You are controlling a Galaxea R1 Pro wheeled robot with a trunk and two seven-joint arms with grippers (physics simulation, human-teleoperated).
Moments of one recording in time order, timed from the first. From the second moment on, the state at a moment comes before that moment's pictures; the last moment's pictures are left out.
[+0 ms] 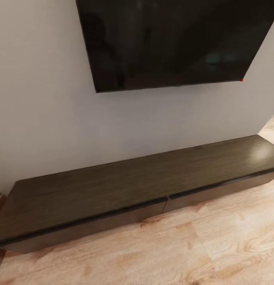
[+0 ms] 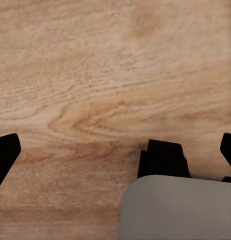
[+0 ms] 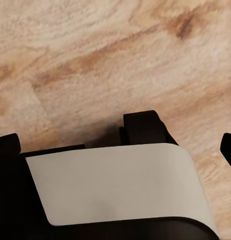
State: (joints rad) left arm -0.36 0.11 -1.65 -0.12 1.71 -0.25 0.19; right arm -0.39 0.06 0.45 0.04 -0.57 -0.14 -0.08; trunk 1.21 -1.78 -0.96
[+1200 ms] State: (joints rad) left arm -0.36 0.11 -1.65 -0.12 1.71 -0.25 0.19; right arm -0.39 0.06 0.45 0.04 -0.57 -0.14 -0.08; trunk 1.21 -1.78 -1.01
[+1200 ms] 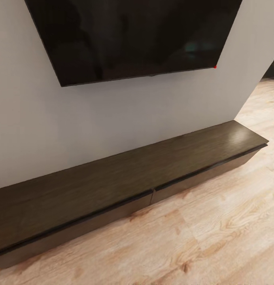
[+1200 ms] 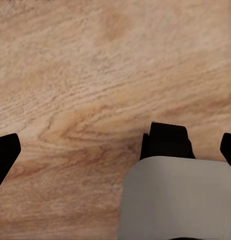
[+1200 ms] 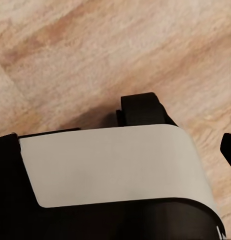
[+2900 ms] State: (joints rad) left arm -0.36 0.12 -1.65 -0.11 1.71 -0.25 0.19; right arm -0.39 0.06 0.45 0.03 -0.56 -0.06 -0.08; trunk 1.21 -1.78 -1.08
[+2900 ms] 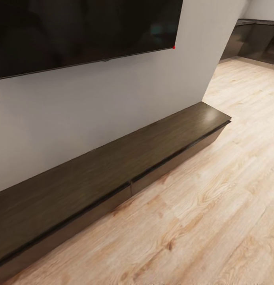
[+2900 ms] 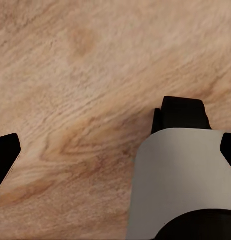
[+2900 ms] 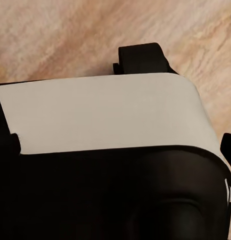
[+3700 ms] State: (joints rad) left arm -0.36 0.12 -1.65 -0.12 1.72 -0.25 0.19; right arm -0.39 0.06 0.45 0.03 -0.56 -0.08 -0.08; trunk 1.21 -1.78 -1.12
